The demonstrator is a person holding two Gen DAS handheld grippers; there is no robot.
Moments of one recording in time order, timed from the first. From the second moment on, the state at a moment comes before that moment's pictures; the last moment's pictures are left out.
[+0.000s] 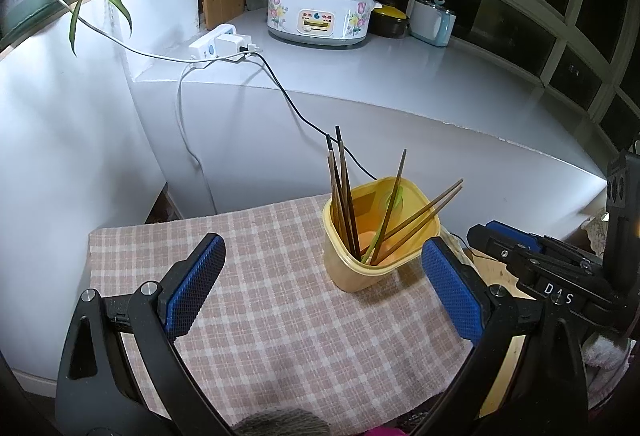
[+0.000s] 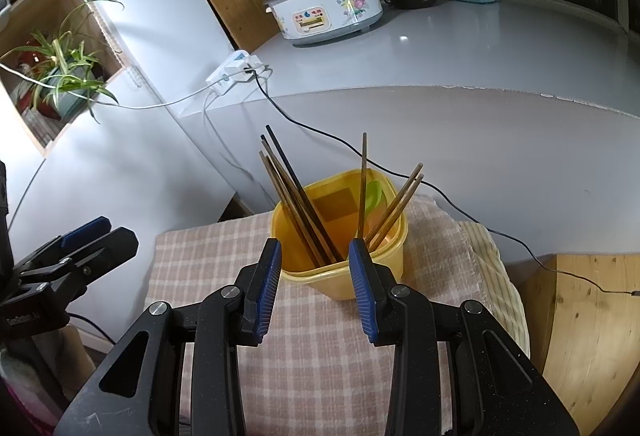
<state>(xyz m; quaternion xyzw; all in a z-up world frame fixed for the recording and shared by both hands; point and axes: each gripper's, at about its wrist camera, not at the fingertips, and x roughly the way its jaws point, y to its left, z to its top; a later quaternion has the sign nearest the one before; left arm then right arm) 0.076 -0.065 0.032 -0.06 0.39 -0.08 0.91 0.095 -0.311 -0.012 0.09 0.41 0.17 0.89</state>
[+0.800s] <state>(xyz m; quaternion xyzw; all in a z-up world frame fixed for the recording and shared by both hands) 0.074 -0.068 0.034 -0.06 0.39 -0.08 0.91 0.096 -0.311 -0.014 0.10 0.41 0.18 0.89</state>
